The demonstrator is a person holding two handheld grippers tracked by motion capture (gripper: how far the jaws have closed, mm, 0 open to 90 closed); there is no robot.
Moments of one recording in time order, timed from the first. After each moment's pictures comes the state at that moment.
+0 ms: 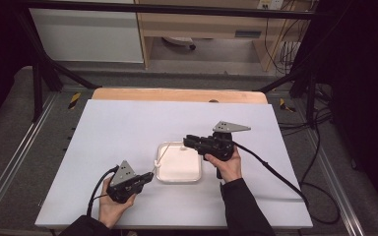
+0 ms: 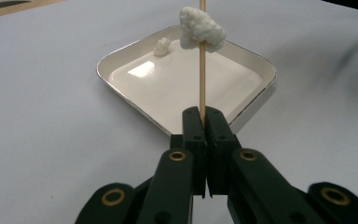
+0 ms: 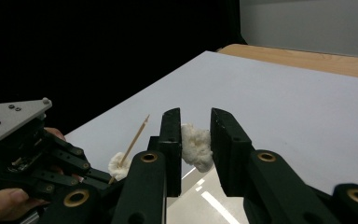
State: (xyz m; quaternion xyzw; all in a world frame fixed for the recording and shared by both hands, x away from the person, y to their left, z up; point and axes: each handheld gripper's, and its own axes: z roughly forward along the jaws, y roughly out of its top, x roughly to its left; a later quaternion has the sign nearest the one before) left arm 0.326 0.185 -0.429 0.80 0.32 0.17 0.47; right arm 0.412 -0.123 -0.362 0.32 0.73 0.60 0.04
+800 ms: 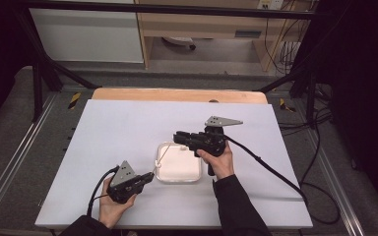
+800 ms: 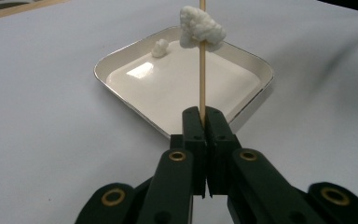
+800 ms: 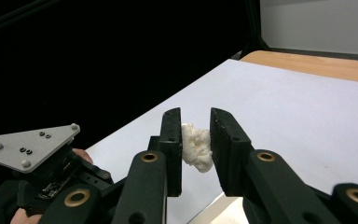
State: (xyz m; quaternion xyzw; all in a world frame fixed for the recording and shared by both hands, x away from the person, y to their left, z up) left arm 0.326 0.184 -0.429 0.80 0.31 0.16 0.48; right arm 0.418 -0.099 -0.349 0.31 0.72 0.62 0.01
